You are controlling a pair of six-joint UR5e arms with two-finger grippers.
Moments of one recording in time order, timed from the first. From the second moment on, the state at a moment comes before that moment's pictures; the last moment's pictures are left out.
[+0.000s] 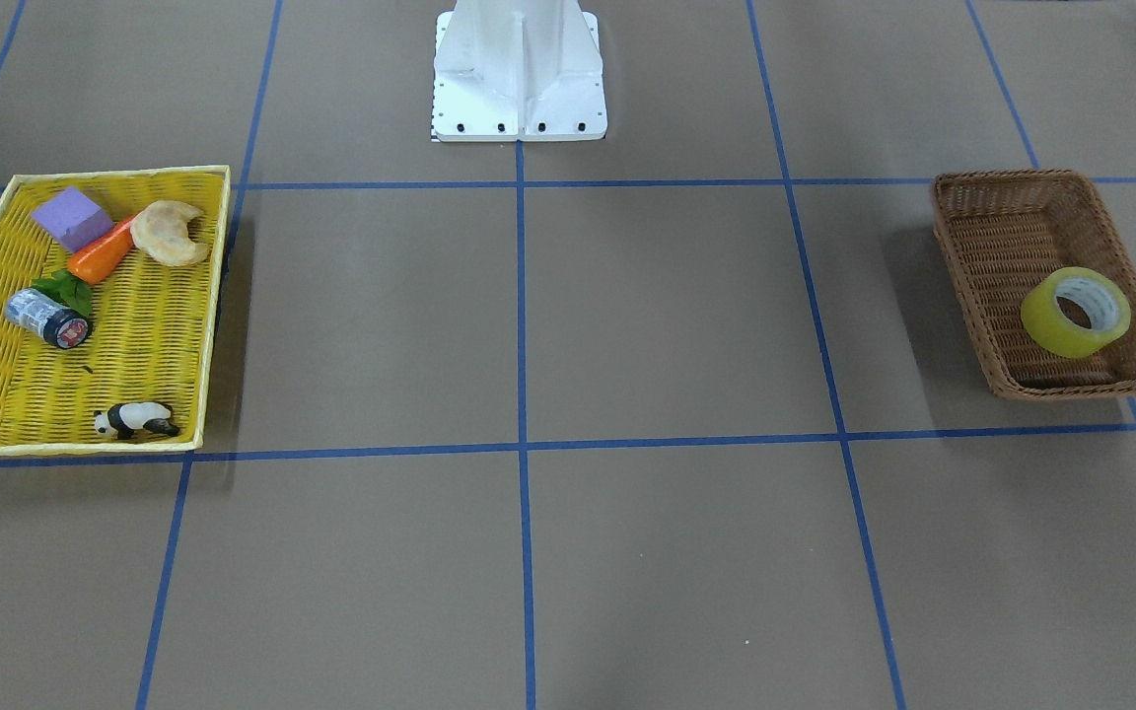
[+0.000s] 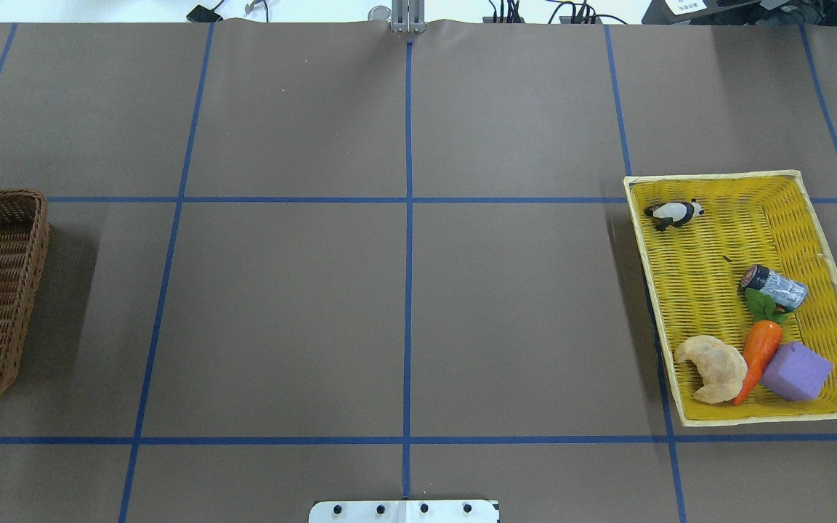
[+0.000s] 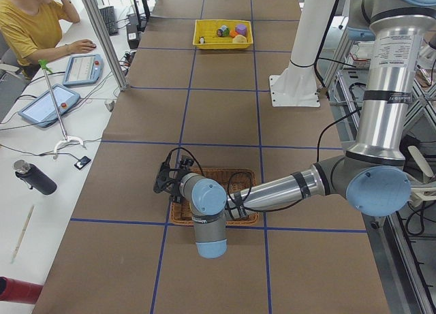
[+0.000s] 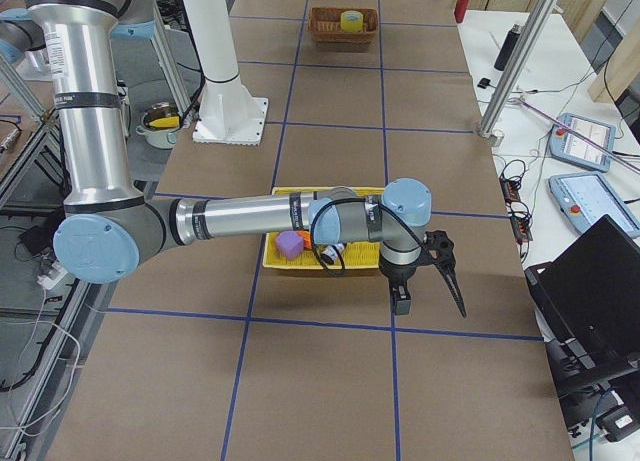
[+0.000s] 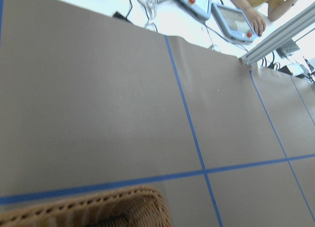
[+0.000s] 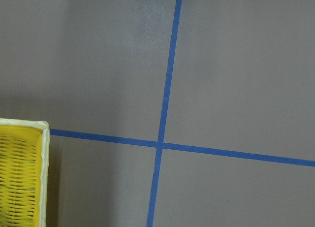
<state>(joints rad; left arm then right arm) -1.55 -1.66 -1.13 -3.31 -2.57 -1.00 1.57 -1.47 1.61 -1.59 2.27 -0.04</state>
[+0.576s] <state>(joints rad) -1.56 -1.65 -1.24 -2.83 -2.33 -0.37 1.57 -1.48 1.61 -1.59 2.27 -0.04</state>
